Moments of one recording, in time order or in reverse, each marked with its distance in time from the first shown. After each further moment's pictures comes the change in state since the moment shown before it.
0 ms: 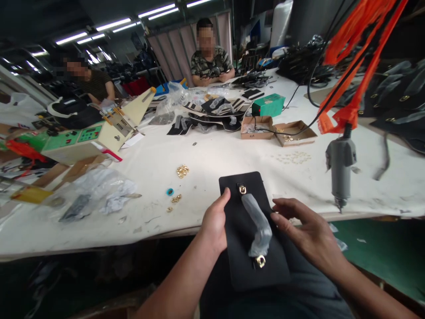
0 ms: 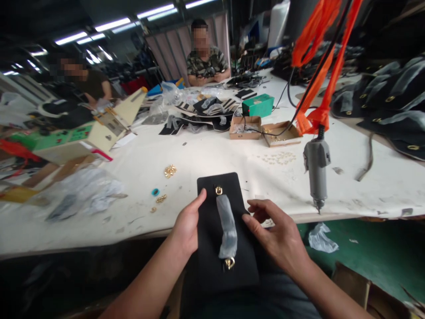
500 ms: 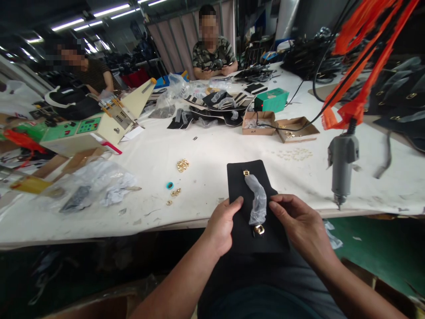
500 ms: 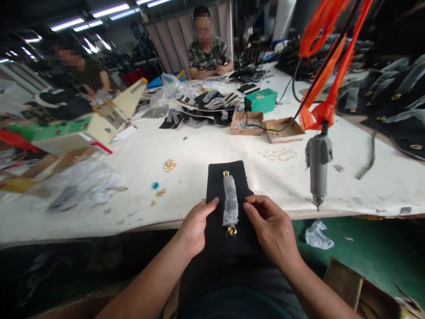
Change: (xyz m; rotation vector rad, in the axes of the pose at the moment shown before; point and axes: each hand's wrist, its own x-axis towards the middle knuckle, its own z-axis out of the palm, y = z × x) left_hand 0.004 -0.024 -0.008 0.134 0.045 0.294; right_hand -0.003 0.002 0.018 0.148 0.098 0.207
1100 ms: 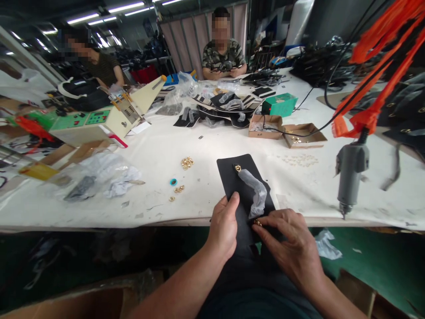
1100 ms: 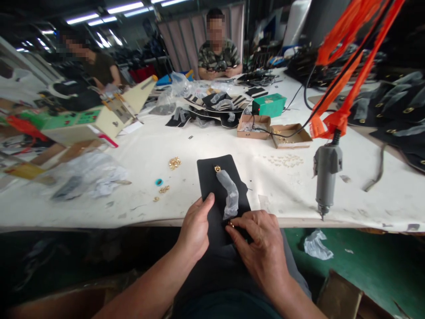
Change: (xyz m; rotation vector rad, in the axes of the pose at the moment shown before) left_hand -0.008 -0.007 0.009 0.116 0.181 0.377; right_hand -0.021 -0.007 0.015 -0.427 -0.086 -0.604
